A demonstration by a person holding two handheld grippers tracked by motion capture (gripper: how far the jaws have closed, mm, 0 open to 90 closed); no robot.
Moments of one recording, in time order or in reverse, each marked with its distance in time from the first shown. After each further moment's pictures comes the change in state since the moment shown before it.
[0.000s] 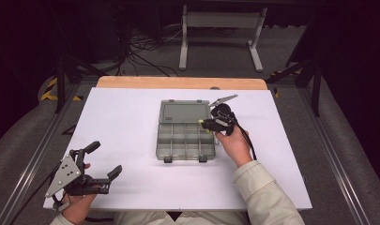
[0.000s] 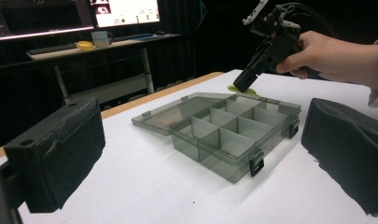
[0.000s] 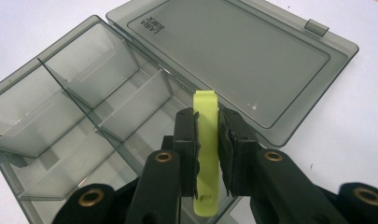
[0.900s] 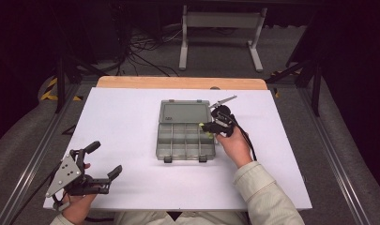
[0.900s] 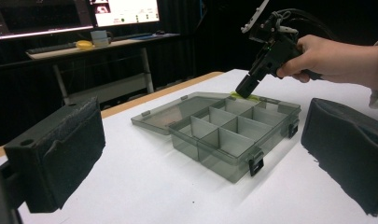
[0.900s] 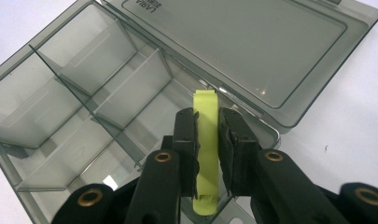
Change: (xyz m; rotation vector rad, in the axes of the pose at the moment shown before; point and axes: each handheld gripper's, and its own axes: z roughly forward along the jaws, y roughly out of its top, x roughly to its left) left arm 0.000 0.000 0.000 -0.001 -0.001 0.001; right arm -0.004 -0.005 0.007 0.055 0.031 0.048
